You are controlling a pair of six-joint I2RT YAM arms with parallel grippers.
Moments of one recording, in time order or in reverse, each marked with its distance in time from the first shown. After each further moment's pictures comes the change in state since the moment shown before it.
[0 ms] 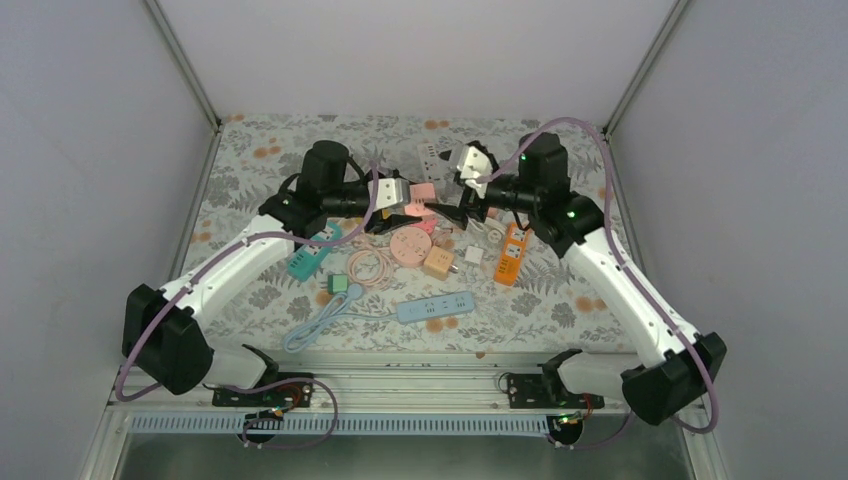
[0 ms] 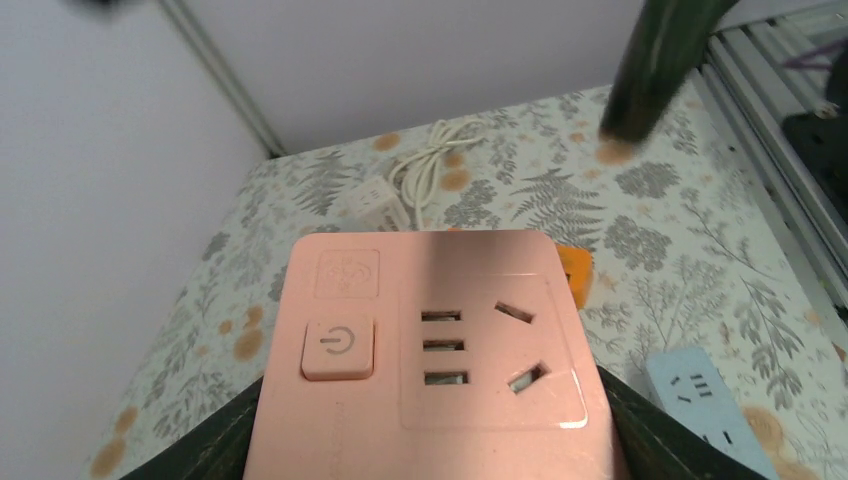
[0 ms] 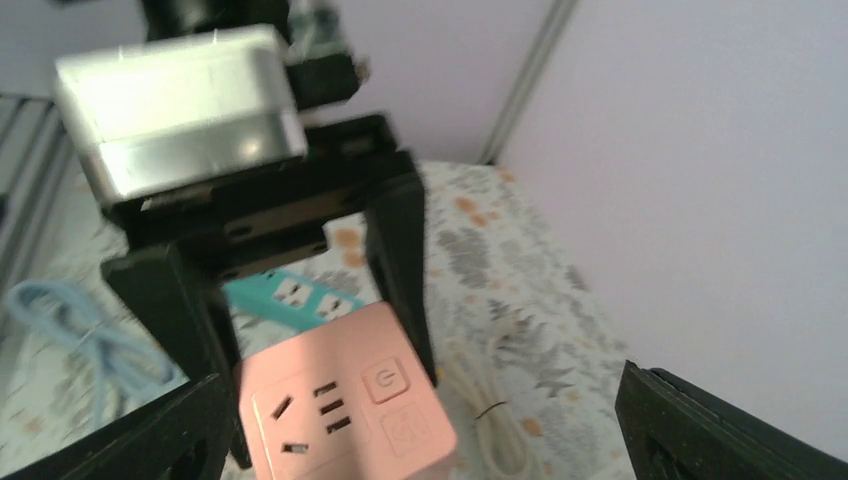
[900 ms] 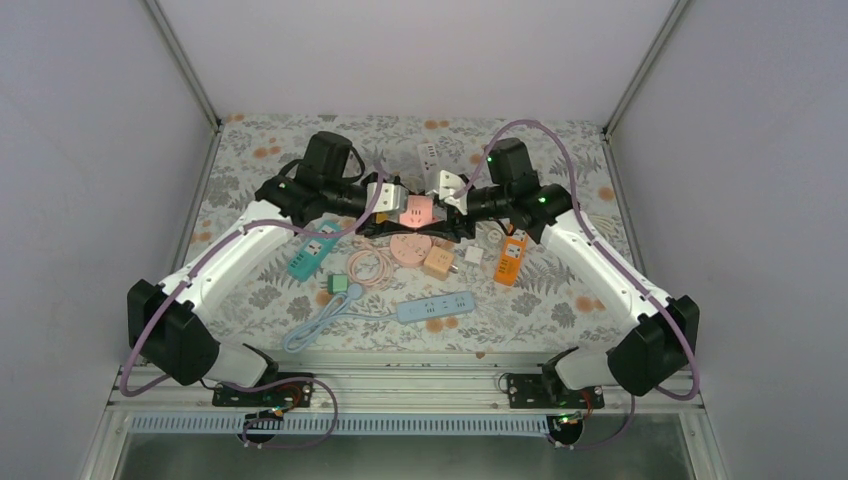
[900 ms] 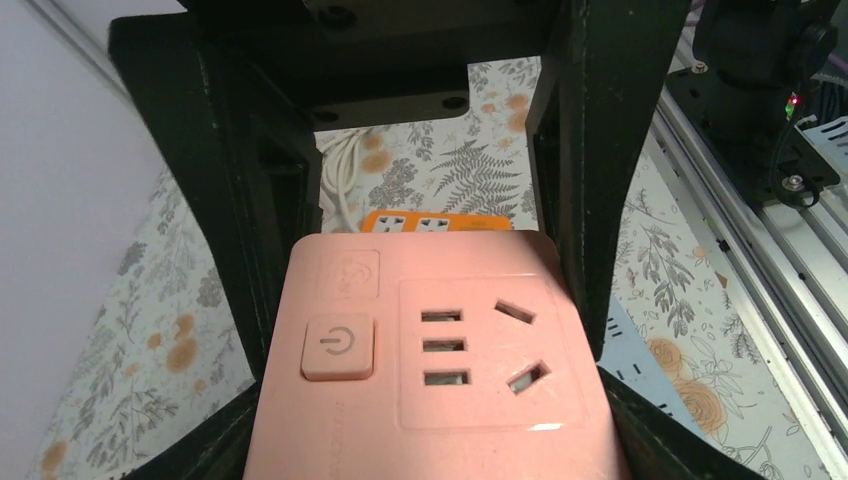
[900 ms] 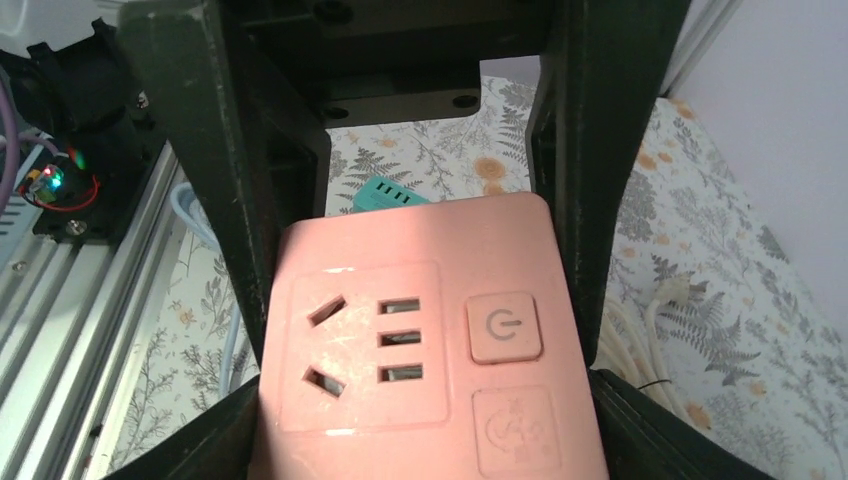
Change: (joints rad) left arm 0.015 0.053 0.177 -0.382 0.117 0.276; right arm 0.037 0.175 0.042 -0.246 -0.168 -0.187
